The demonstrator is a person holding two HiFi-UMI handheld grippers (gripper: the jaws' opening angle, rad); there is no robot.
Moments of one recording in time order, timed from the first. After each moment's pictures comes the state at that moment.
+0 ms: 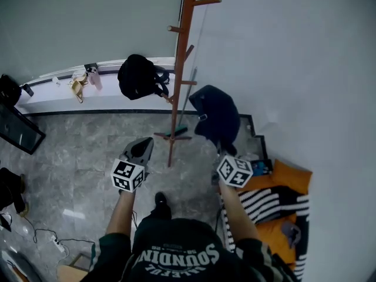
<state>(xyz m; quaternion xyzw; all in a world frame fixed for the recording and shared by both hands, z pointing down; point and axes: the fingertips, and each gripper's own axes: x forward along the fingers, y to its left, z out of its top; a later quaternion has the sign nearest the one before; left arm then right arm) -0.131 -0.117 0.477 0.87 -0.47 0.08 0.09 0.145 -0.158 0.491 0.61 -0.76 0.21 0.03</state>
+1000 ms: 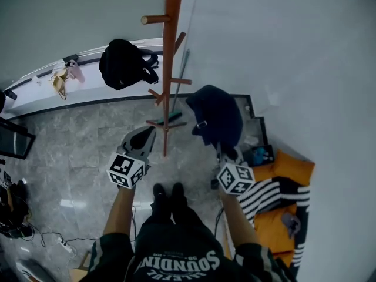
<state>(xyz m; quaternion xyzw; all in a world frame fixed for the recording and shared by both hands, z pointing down) -0.089 -0.223 0.491 0.90 -0.42 0.07 0.11 0.158 -0.197 0.528 0.62 -0.74 0.23 0.04</state>
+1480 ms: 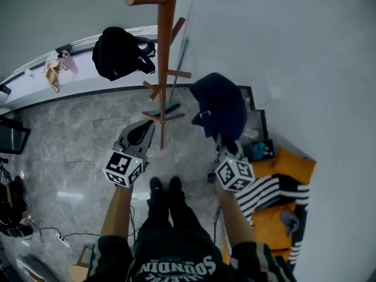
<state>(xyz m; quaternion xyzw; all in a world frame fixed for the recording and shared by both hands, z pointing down) -0.077 -0.245 0.514 0.90 -0.42 0.07 0.11 0.164 -0.228 0.549 0.64 -0.73 0.24 0.02</state>
